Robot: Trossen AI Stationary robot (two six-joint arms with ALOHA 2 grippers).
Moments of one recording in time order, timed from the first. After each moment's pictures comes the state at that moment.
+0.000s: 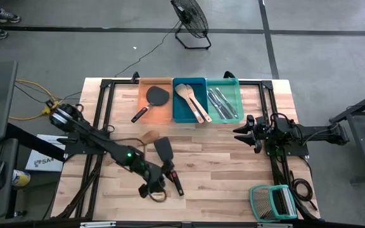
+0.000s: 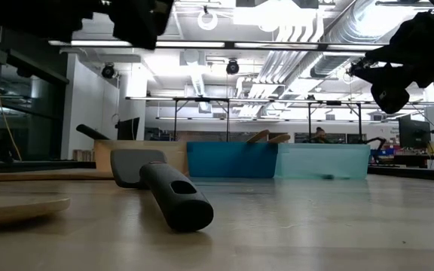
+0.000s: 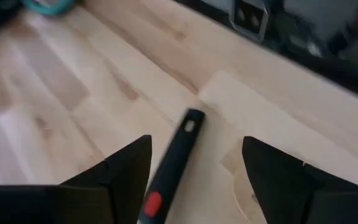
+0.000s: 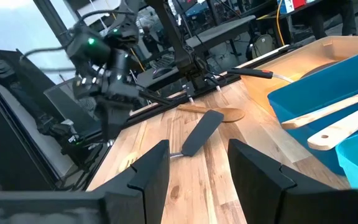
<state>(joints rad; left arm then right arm) -0.51 1.58 0.97 -0.07 0.00 0.38 0.02 0.04 0.01 0.03 0.00 0.44</state>
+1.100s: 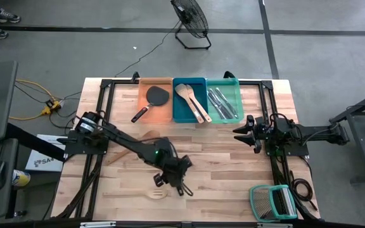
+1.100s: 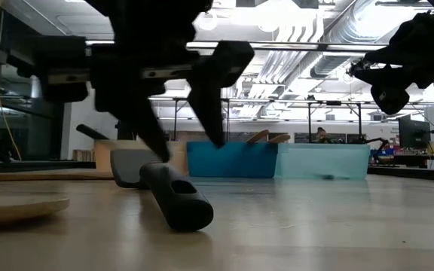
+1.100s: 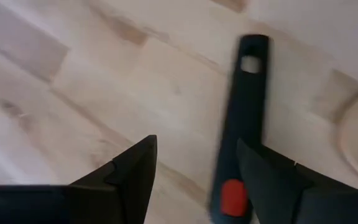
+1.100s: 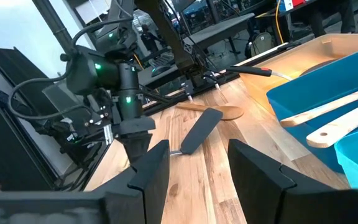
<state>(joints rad) -0.35 1.90 1.29 -0.37 0.08 0.71 0.02 0.05 0.01 0.03 0.00 0.44</state>
